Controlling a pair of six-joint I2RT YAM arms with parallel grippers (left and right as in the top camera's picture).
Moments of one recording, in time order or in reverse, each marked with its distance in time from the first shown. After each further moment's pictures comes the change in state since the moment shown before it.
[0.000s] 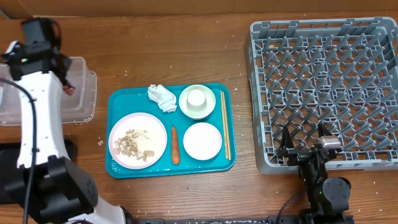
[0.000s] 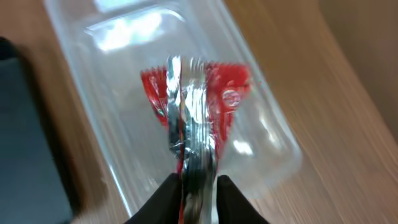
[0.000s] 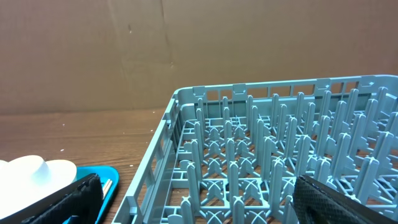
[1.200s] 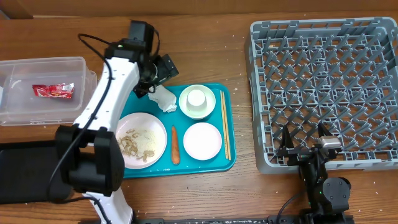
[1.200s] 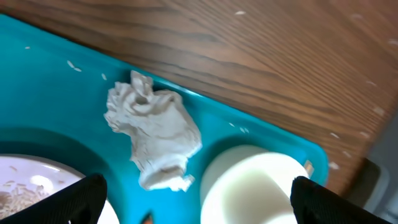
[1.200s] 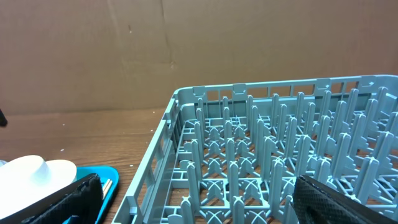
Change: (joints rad) left arm -0.473 0.181 0.001 -0.087 0.510 0.101; right arm 0.000 0.000 0.000 0.000 0.000 0.000
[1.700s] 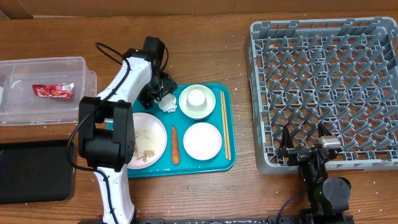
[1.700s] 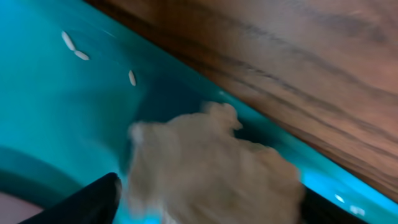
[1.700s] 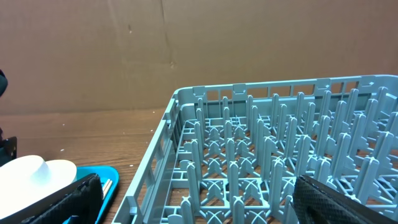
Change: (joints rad) left arm -0.007 0.235 0.000 -0.002 -0.070 -0.118; right arm 0.000 0.000 0.000 0.001 0.000 0.000
